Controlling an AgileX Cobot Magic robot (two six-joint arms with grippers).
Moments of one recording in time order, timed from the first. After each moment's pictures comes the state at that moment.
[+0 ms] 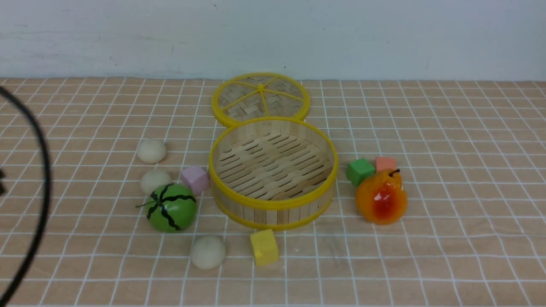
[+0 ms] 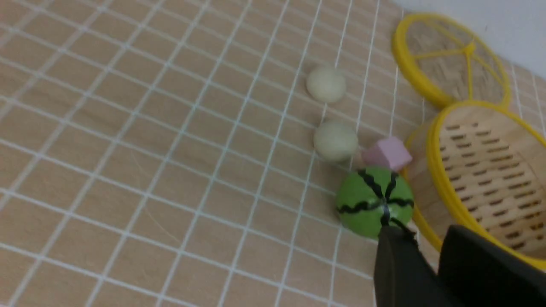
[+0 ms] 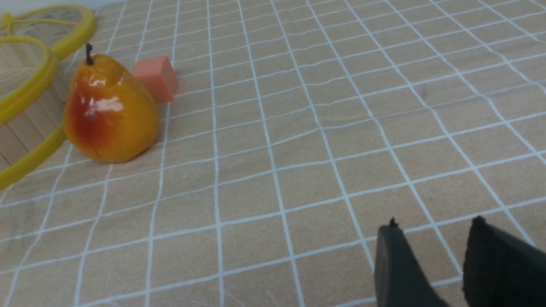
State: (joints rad) right arm 0.00 -0.01 0.02 -0.22 0.40 0.42; left arm -0.04 0.78 -0.74 -0.05 0.62 -0.42
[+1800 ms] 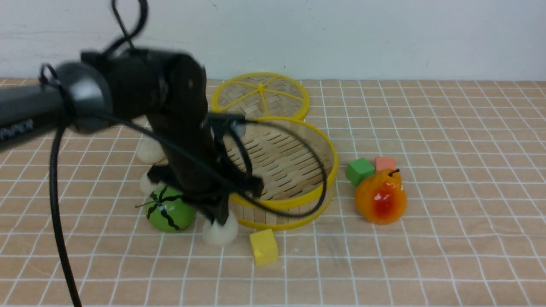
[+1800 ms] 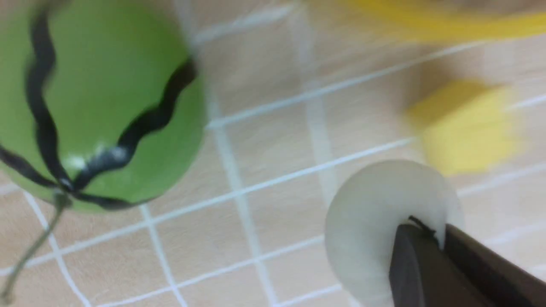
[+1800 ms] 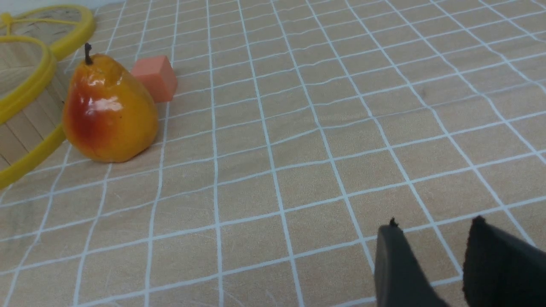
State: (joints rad) right arm 0.00 -0.01 0.02 -0.22 0.40 0.42; left arm -0.46 1.84 -1.56 -0.13 1.12 -0.15
